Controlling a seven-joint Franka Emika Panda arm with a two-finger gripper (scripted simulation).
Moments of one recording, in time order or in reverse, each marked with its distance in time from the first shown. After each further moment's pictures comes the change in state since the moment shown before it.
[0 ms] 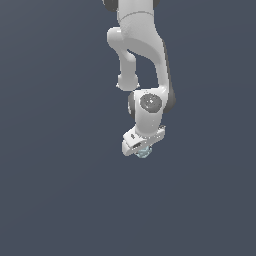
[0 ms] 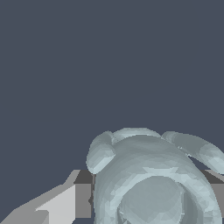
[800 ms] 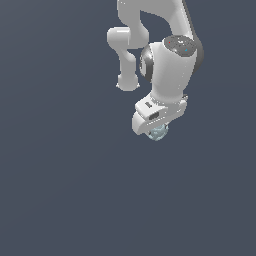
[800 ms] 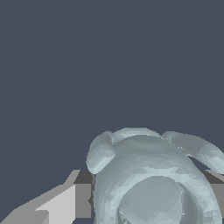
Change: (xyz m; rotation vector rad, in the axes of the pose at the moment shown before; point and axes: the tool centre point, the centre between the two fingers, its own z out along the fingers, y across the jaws) arm 0.018 -0.035 -0.154 -0.001 0.002 -0.002
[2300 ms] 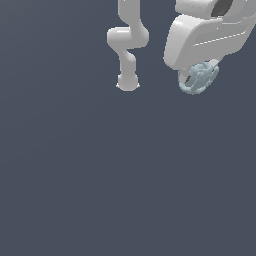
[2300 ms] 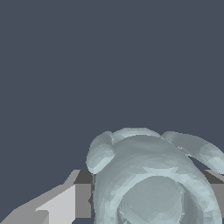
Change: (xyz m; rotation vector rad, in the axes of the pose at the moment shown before) arm 0.034 -0.045 -0.223 0.001 0.000 0.001
